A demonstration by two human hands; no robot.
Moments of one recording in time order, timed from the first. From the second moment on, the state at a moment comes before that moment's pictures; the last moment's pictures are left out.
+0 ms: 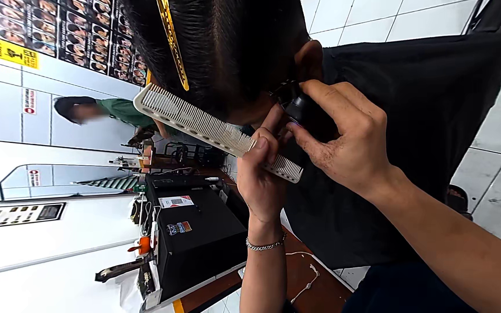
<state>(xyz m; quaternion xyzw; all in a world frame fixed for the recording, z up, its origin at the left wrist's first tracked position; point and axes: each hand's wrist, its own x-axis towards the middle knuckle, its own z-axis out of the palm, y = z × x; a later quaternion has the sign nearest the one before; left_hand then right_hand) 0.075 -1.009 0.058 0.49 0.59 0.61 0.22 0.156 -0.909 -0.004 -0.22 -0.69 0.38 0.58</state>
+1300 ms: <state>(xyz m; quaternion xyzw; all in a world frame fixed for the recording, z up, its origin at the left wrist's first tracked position) 0.074 -1.008 0.055 0.47 0.58 0.63 0.22 0.157 -0.908 -0.004 -0.21 -0.69 0.38 0.57</state>
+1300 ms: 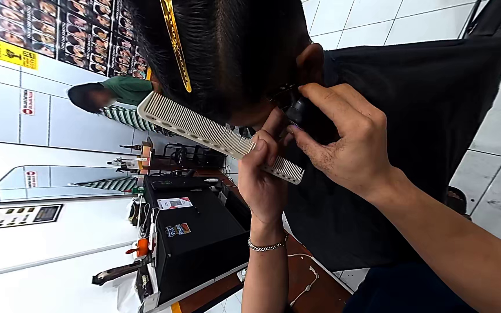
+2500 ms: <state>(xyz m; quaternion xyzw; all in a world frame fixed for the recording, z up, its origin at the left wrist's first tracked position) 0.074 -1.014 0.049 0.45 0.60 0.63 0.22 0.158 -0.911 -0.010 -0.21 -0.69 0.40 0.57</state>
